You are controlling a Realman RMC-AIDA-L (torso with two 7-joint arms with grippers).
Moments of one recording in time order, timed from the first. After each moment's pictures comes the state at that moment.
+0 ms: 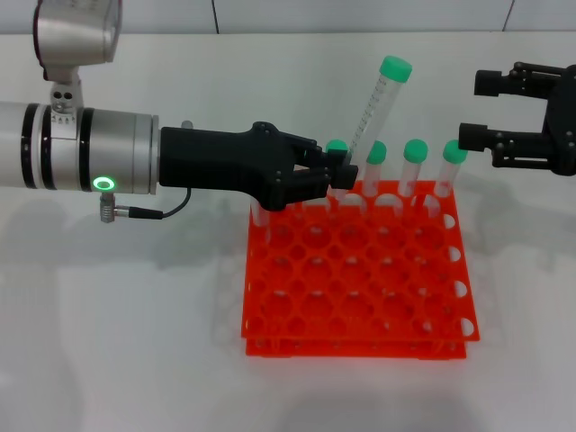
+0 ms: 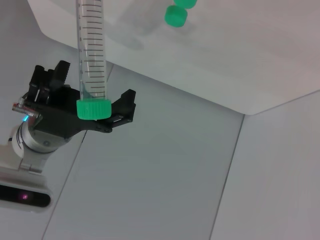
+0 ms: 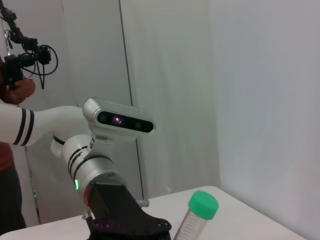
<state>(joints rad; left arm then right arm) -0.74 -2.07 0.88 0.53 1.87 1.61 -1.51 0.38 2.01 -0.94 -1.09 -1.62 -1.64 1.54</state>
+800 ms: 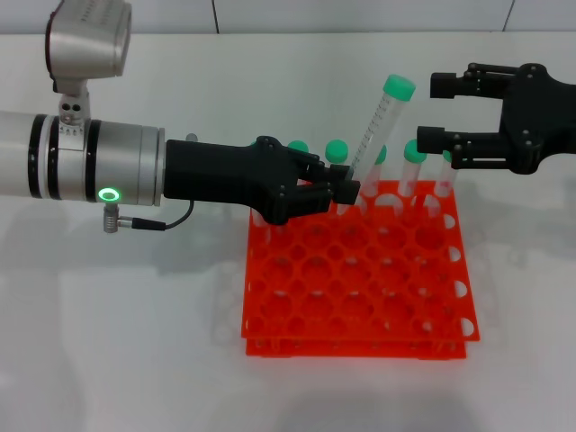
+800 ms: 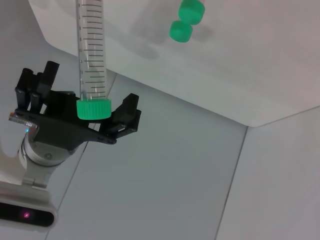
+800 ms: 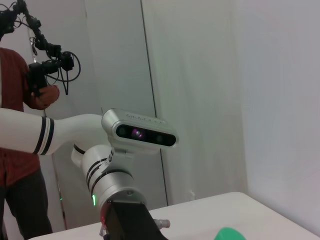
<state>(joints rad) -0.74 -2.08 0.88 0.52 1.90 1.61 -1.51 0.44 2.01 -1.01 -1.02 -1.59 -1.62 1.54</state>
